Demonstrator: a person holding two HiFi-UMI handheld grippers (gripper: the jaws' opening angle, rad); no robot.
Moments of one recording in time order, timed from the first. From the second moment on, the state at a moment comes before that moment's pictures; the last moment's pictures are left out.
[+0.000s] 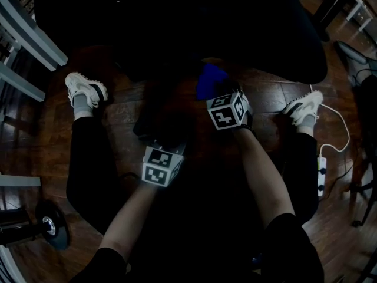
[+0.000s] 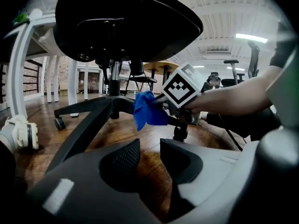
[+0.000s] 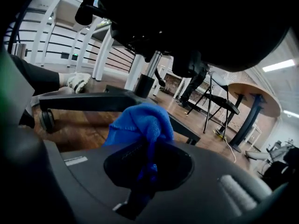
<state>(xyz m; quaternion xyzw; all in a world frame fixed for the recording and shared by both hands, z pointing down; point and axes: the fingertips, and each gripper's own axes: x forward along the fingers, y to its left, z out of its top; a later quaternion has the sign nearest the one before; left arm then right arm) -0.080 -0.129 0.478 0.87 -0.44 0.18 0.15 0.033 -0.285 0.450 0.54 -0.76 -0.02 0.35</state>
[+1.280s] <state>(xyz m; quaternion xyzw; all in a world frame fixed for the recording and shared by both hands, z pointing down) -0.168 -0.199 0.453 0.75 -0.58 0.29 0.04 0.129 -0.197 0.453 0.54 -0.80 0.05 0.26</state>
